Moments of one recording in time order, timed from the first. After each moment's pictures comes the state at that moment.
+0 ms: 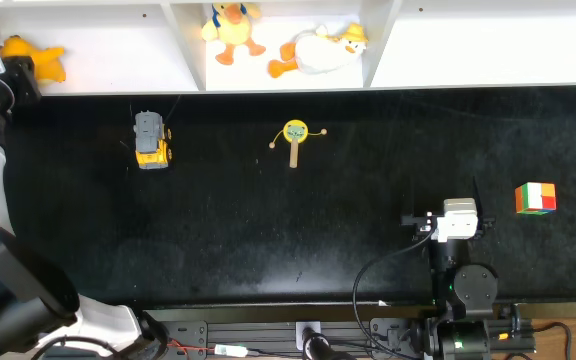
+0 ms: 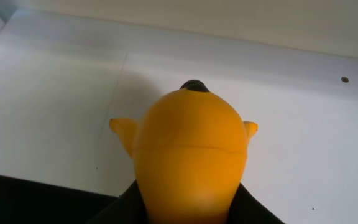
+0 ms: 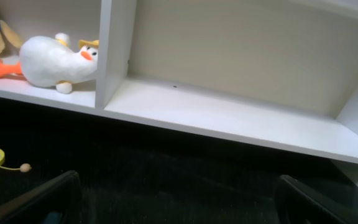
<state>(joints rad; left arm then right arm) 0.52 1.73 1.36 -0.28 0.33 0.16 0.05 0.01 0.02 -0.01 0.06 -0.20</state>
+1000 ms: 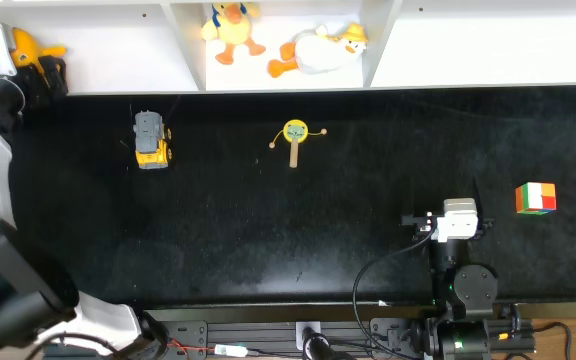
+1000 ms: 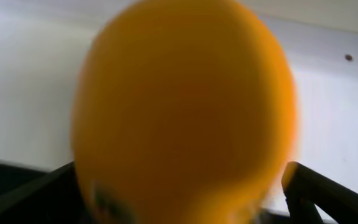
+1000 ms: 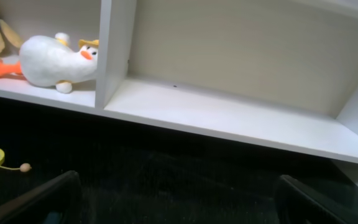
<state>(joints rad) 0.50 1.72 1.35 -0.35 0.32 0.13 0.05 0.01 0.02 -0.01 0.06 -0.20</state>
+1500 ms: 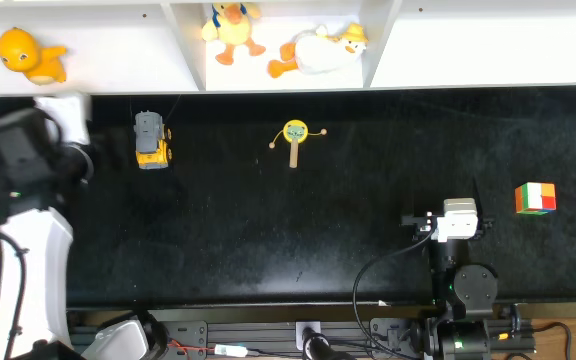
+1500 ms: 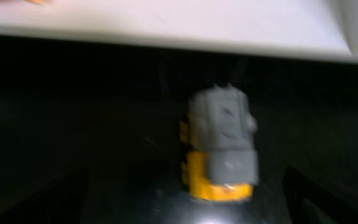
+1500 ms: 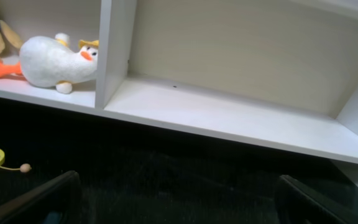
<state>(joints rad) 0.30 1.28 0.84 -0.41 0.29 0.13 0.05 0.01 0.02 -0.01 0.06 -0.20</state>
